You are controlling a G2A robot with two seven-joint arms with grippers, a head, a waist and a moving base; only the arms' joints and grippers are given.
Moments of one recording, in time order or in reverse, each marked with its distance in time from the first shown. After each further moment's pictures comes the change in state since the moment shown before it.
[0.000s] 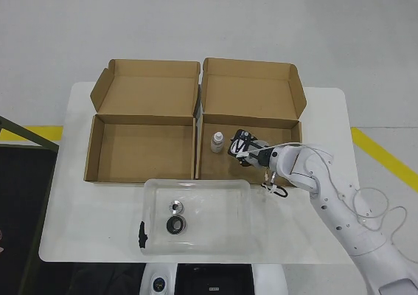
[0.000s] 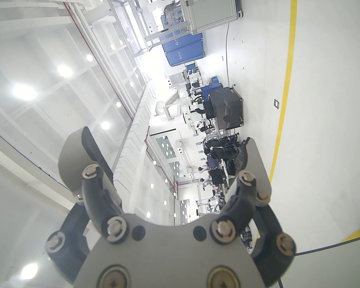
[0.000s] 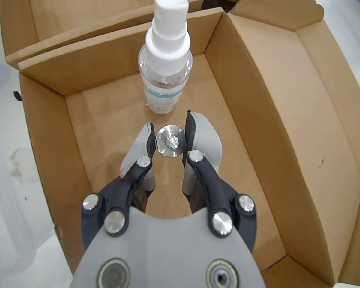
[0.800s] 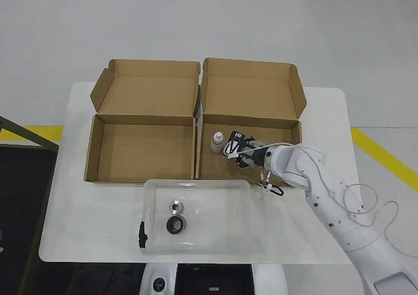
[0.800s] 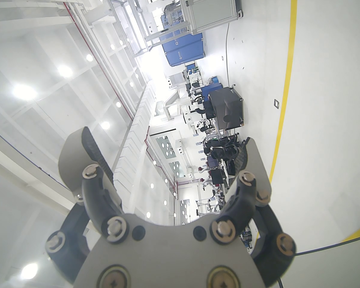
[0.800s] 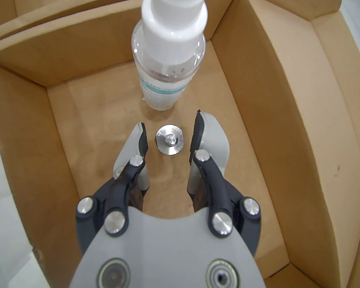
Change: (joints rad) left arm 0.000 0.000 0.000 0.000 0.000 0.000 0.000; right arm 0.031 -0.015 -0.039 0.036 -0.053 0.015 0.004
